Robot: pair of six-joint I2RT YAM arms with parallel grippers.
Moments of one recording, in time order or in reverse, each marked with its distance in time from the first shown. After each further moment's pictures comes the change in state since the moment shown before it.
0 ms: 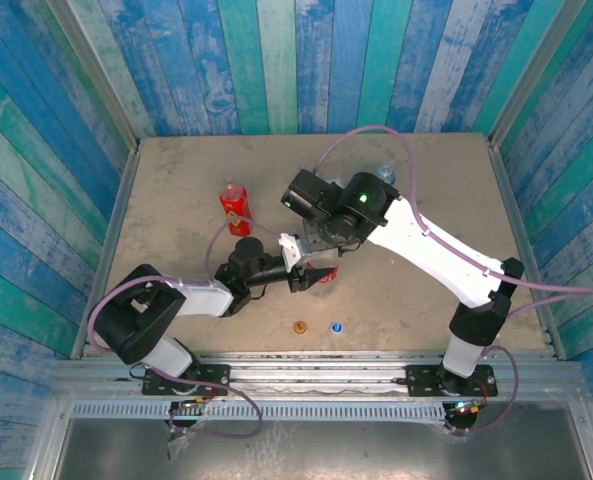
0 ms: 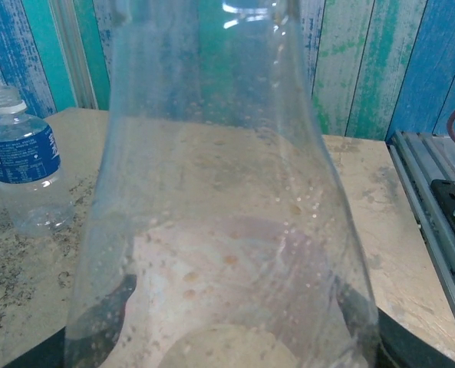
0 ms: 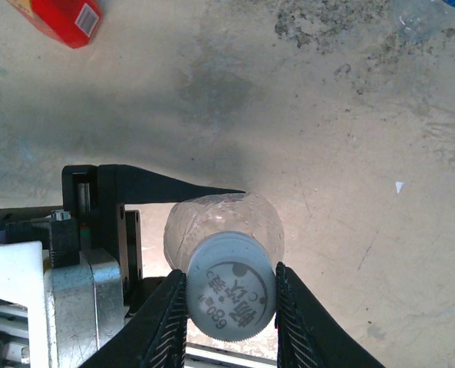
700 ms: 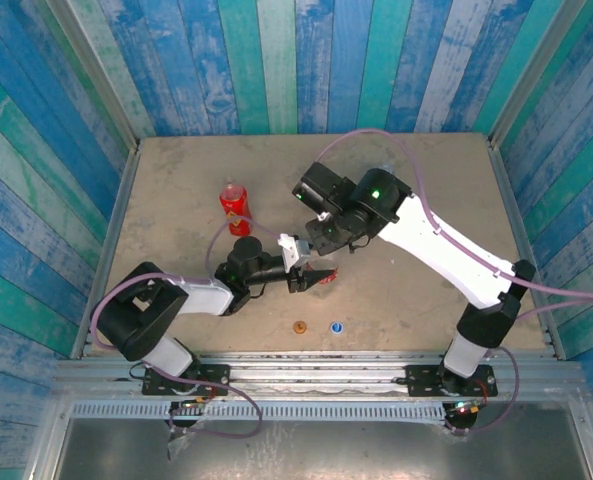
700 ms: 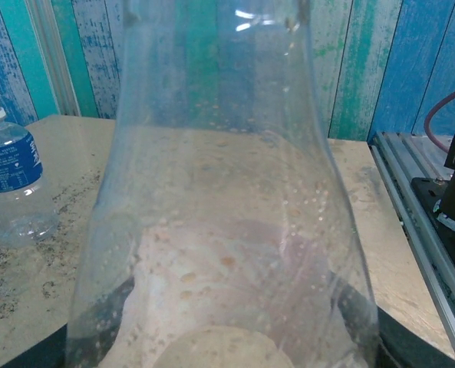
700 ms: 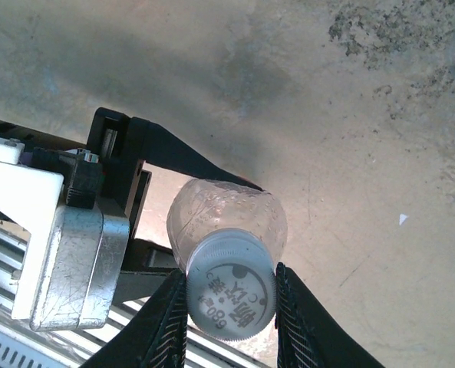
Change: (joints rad) left arm 0.010 0.019 0.000 0.033 0.069 0.000; right arm -0.048 -0.046 -0.047 0.039 -0.142 -0.311
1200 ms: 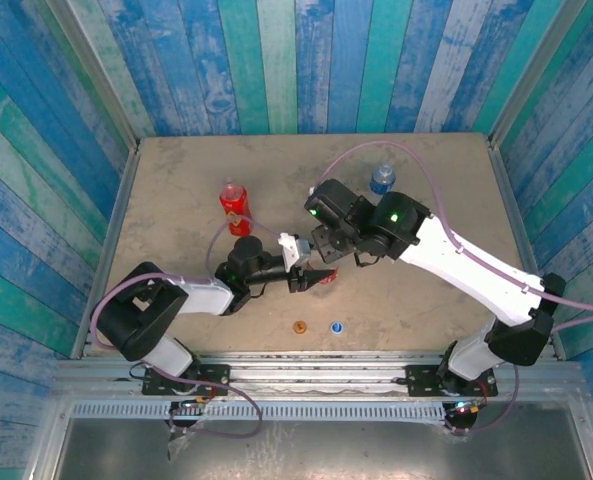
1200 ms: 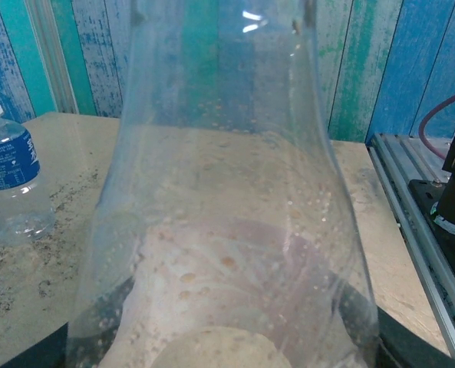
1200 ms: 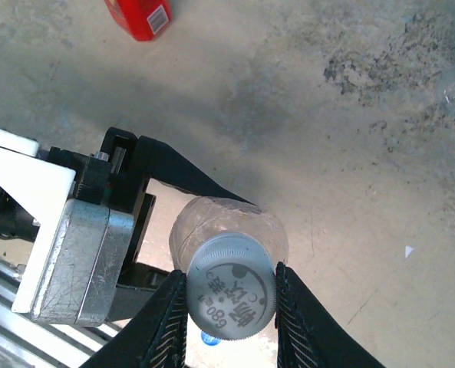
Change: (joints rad) left arm 0.000 0.000 0.004 -0.006 0.006 -0.006; right arm 0.035 -0.179 -0.264 0.233 0.067 0.014
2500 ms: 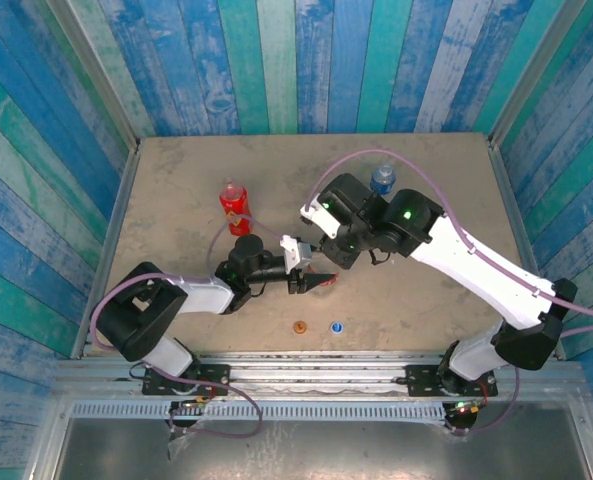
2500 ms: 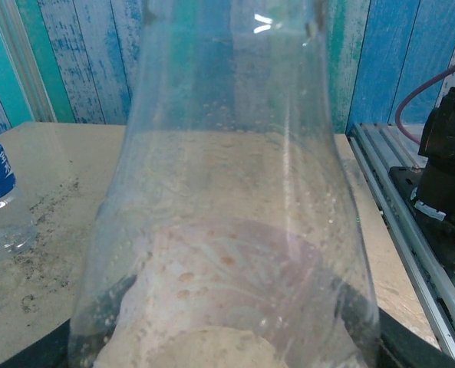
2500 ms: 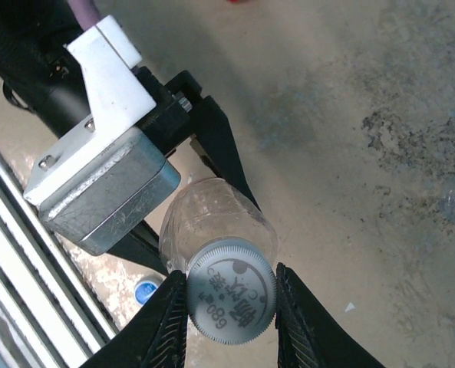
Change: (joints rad) left arm 0.002 -0.002 0.013 -0.028 0.069 0.040; right arm -0.049 -0.065 -0.065 0.043 -0.144 -0.513
